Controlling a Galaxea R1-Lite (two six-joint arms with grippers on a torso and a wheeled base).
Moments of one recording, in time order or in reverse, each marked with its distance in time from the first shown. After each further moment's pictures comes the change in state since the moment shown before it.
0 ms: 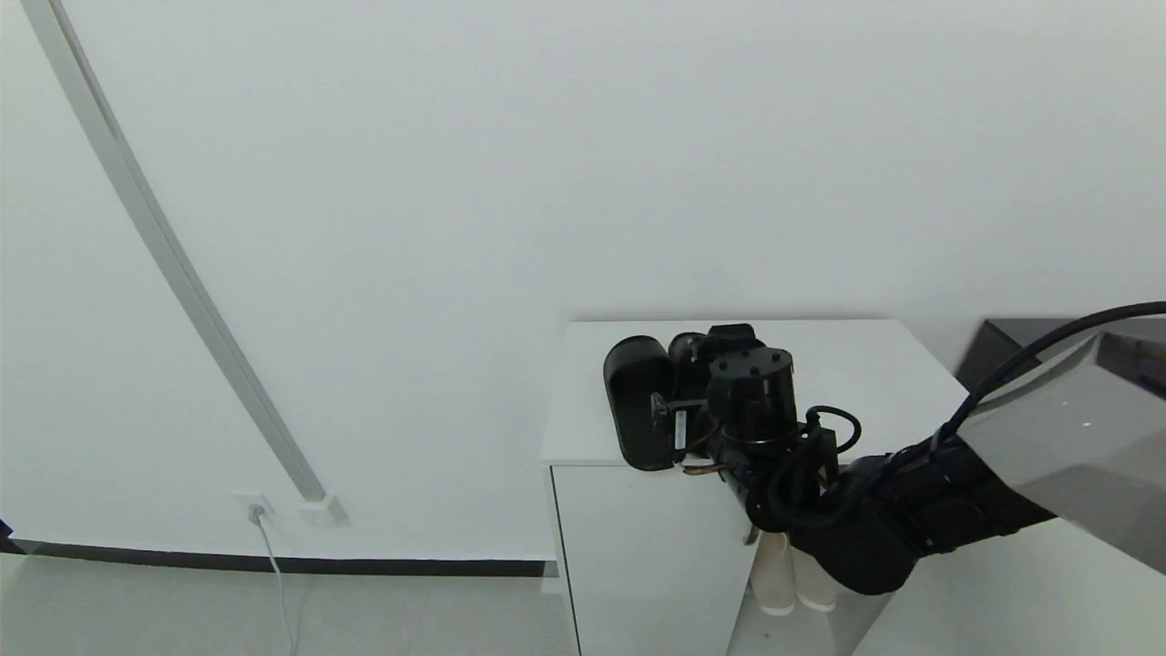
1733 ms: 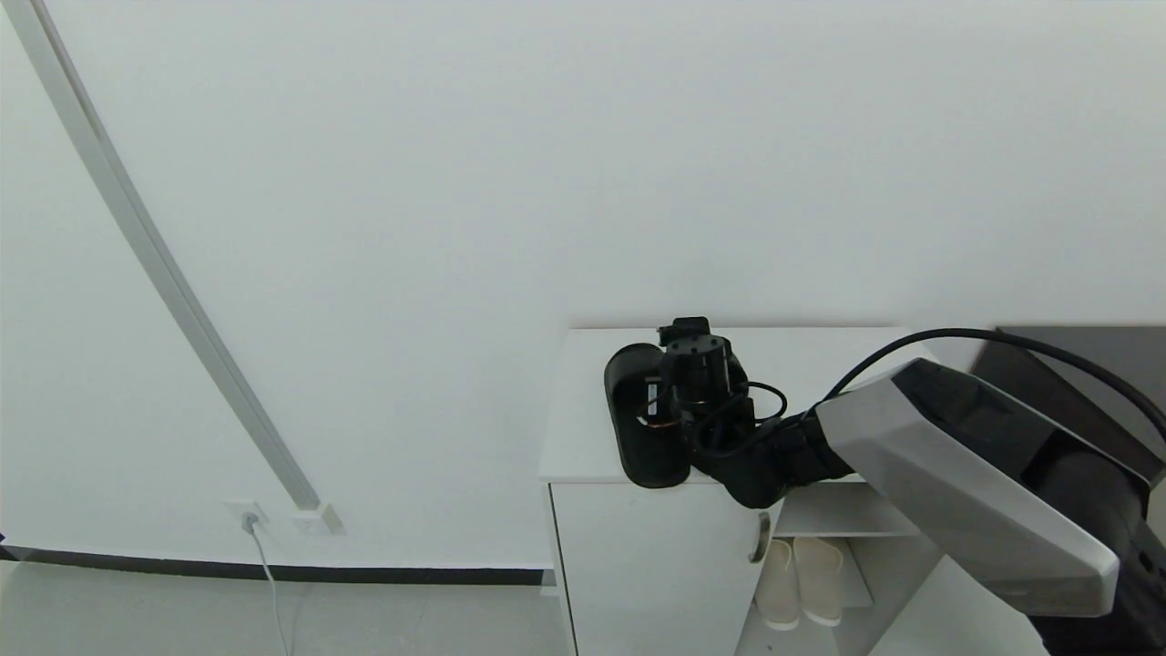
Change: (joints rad) left arm 0.000 0.000 0.000 0.000 0.001 0.000; right arm -0.102 0.349 -0.538 0.152 0.021 -0.041
